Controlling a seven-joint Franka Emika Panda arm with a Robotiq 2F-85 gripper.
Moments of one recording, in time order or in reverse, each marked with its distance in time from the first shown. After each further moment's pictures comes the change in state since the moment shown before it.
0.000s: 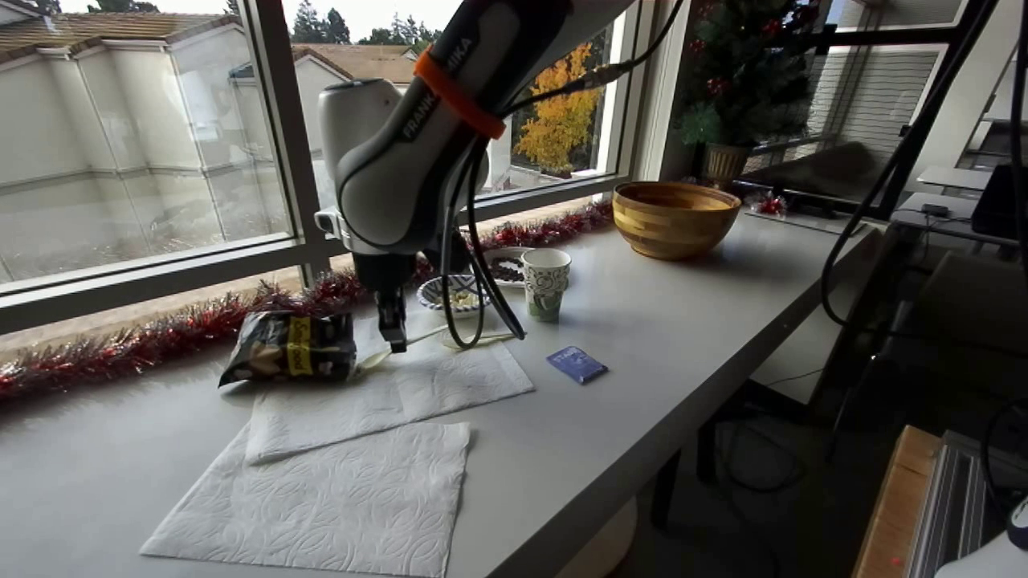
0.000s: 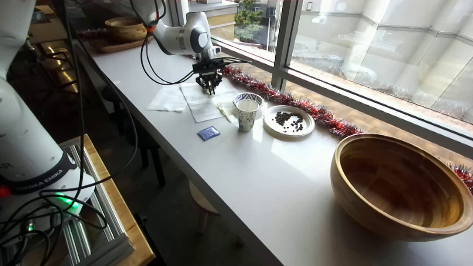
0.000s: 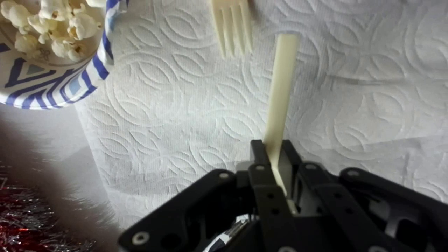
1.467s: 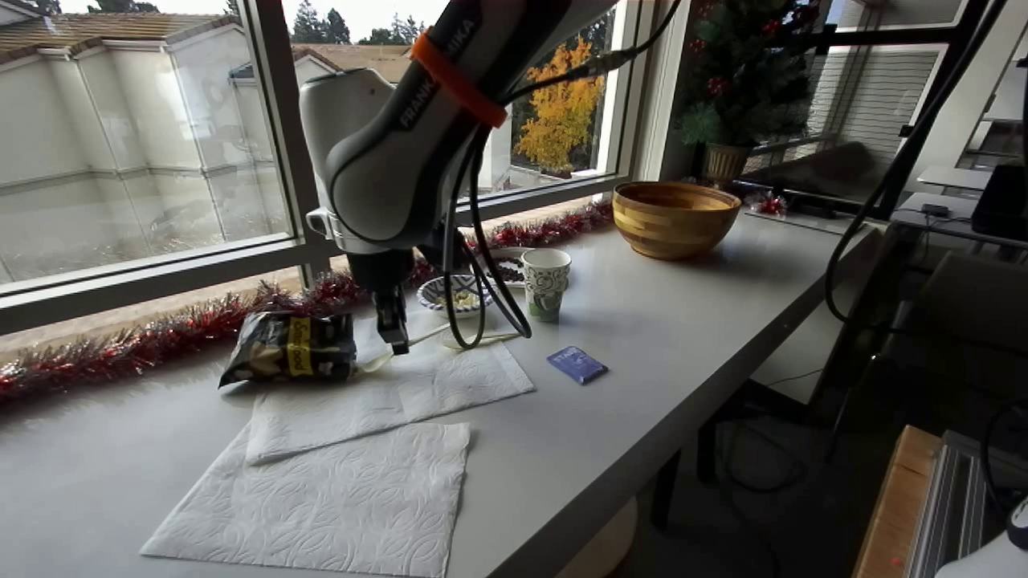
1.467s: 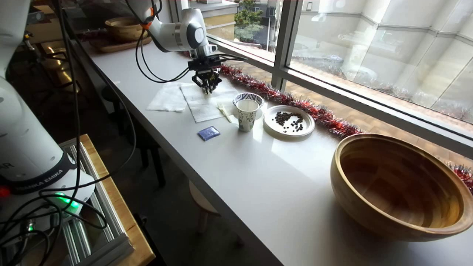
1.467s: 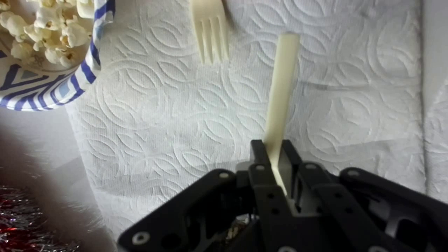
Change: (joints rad) arm 0.014 -0.031 0.013 -0.018 -0.037 -0.061 0.044
